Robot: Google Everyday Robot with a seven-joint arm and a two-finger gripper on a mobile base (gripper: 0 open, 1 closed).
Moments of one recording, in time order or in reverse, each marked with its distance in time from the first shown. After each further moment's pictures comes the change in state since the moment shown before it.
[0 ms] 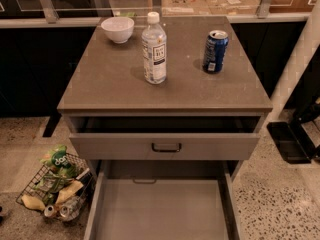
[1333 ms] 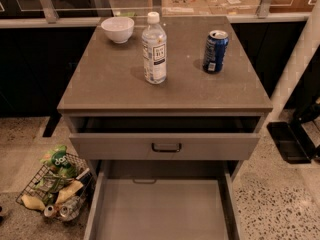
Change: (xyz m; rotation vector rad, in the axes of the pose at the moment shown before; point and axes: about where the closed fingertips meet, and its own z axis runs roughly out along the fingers) arm -0.007 -0.003 0.012 -0.003 0.018 -0.017
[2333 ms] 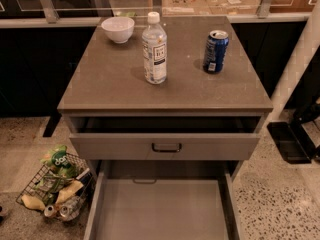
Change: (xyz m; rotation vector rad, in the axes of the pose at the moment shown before) arm -0.047 -0.031 0.087 -0.011 -0.028 -0.109
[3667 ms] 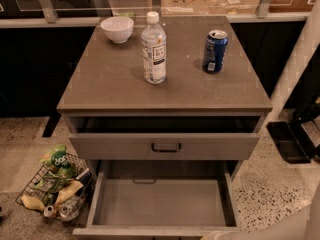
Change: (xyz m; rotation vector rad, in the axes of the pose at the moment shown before) arm -0.069 -0.053 0.038 0.075 -0.074 -0.136
